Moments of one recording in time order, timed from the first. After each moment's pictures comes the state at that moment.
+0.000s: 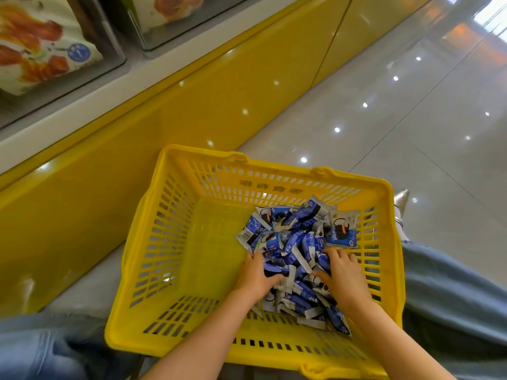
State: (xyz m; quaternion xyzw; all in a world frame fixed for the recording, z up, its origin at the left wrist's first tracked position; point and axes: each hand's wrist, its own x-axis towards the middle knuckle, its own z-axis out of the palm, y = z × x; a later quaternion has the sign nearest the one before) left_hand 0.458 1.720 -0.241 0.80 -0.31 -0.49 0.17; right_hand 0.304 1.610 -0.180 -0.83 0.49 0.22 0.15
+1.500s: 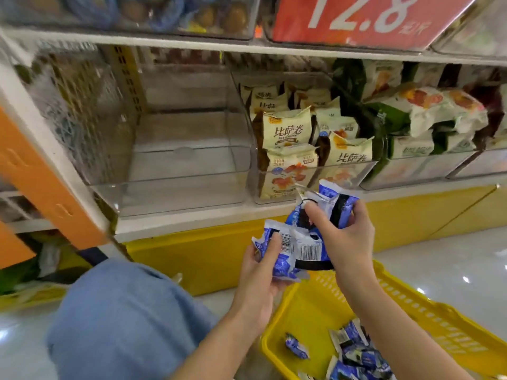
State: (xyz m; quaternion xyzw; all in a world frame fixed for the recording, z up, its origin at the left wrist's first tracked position) left_hand 0.614 1.890 0.036 0.45 0.06 -0.30 0.84; right_hand 0.597 1.771 0.080 -0.68 0.29 -0.29 0.60
